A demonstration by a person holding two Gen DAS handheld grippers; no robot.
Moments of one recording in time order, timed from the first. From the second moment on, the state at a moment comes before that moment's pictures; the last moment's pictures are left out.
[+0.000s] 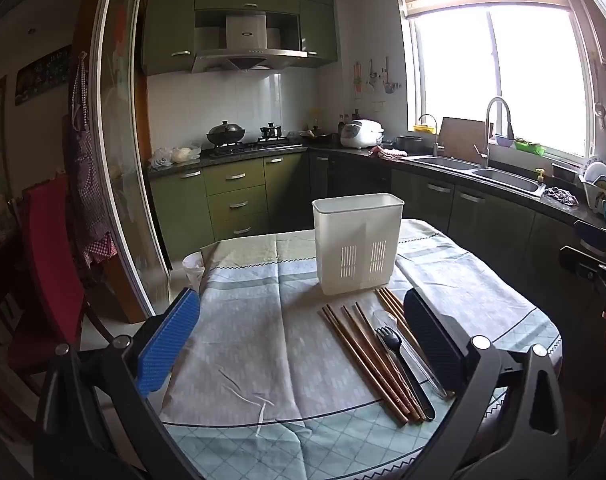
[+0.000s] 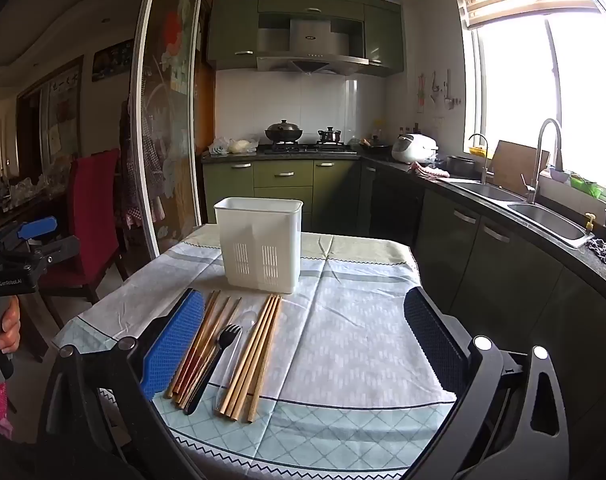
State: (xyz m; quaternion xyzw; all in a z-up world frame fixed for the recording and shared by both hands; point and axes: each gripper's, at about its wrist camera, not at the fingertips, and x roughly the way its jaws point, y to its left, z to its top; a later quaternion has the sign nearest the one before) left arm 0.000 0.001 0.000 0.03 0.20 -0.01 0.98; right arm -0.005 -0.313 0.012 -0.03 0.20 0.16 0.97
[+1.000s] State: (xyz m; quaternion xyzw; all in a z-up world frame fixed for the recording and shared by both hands) left arm 0.001 0.000 -0.005 0.03 0.20 0.00 0.98; right arm -0.002 -0.316 0.012 -0.03 0.20 0.16 0.97
